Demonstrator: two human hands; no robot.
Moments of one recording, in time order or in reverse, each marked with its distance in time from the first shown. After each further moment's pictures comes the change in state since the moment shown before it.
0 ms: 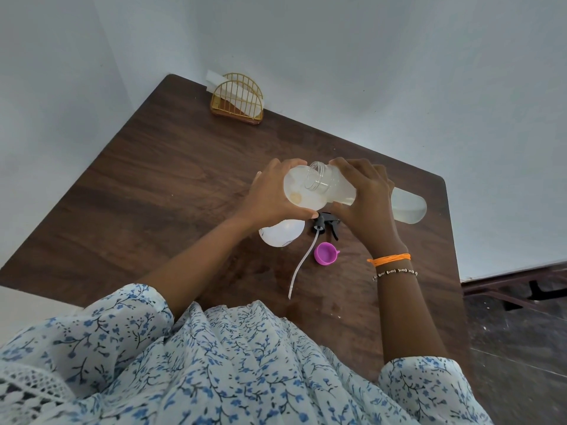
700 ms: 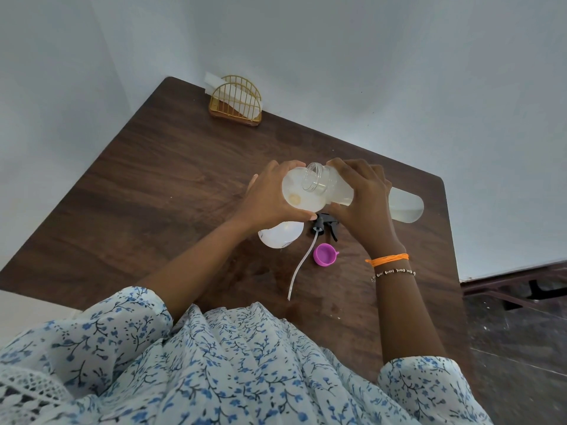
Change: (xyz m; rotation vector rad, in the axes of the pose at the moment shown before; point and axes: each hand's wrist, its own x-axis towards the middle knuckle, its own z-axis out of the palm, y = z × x) left_hand 0.002 -0.001 0.002 0.032 -0.003 -0.023; right_hand 0.000 -0.002 -0.002 0.022 -0.004 0.004
